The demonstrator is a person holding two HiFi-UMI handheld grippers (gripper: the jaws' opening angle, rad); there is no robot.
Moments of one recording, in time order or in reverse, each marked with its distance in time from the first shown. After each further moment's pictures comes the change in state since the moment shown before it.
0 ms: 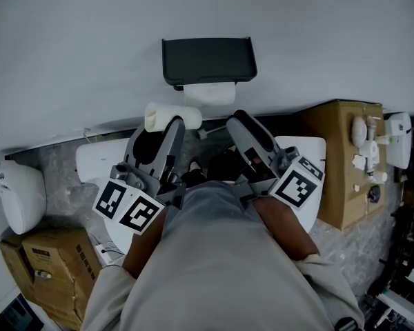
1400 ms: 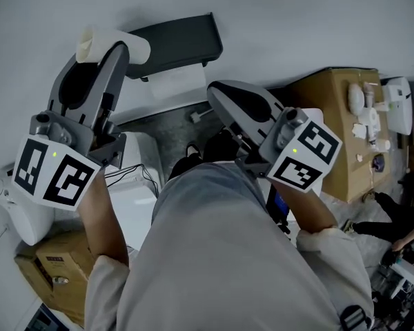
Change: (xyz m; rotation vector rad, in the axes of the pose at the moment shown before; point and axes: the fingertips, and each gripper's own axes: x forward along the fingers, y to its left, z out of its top) left arm 0.073 -0.029 0.094 0.403 0.138 -0.101; right arm -0.002 0.030 0.038 -0.389 0.116 0.119
